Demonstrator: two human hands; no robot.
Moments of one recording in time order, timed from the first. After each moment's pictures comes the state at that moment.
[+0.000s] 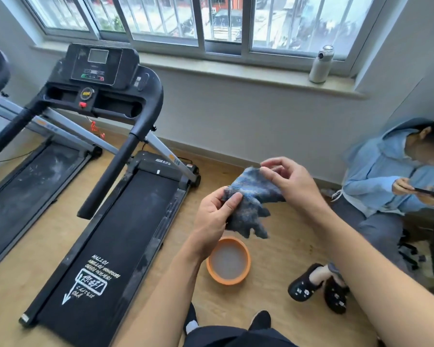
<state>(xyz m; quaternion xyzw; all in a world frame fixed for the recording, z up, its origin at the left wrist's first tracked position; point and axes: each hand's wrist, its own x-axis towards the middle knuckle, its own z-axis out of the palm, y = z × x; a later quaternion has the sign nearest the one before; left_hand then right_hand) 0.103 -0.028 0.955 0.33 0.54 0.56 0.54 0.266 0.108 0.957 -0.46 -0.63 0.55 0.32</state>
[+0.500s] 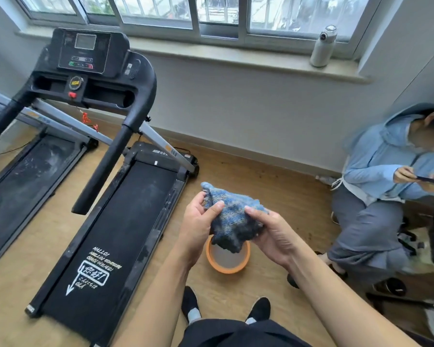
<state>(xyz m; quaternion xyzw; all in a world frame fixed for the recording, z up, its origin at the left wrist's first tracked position) 0.088 -0.040 0.928 0.23 0.57 0.57 0.54 0.259 0.029 0.894 -0.35 -0.25 0.86 0.25</state>
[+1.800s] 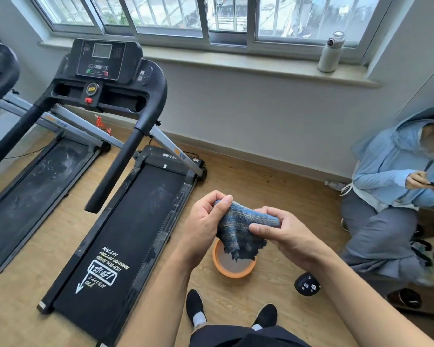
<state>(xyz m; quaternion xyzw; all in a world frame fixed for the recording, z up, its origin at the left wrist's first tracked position) 0.095 -0.054 0.958 0.36 0.60 0.52 0.49 0.286 0.029 0.916 -0.31 -0.49 0.79 0.19</state>
